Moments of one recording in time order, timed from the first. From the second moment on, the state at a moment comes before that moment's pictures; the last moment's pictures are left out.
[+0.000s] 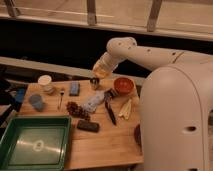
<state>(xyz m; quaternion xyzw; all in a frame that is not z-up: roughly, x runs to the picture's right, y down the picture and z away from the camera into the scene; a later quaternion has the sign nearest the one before) 0.000 -0.117 0.833 -0.23 -0.01 0.78 0.58</state>
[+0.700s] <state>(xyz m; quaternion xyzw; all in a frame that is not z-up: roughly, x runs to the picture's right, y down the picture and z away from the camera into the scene) -0.026 -0.128 0.883 -0.25 -0.02 0.79 0.56</state>
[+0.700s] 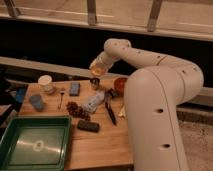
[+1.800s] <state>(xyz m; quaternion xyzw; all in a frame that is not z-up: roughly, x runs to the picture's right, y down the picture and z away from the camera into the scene) -0.031 -0.124 0.914 -0.28 -0.03 0.80 0.54</state>
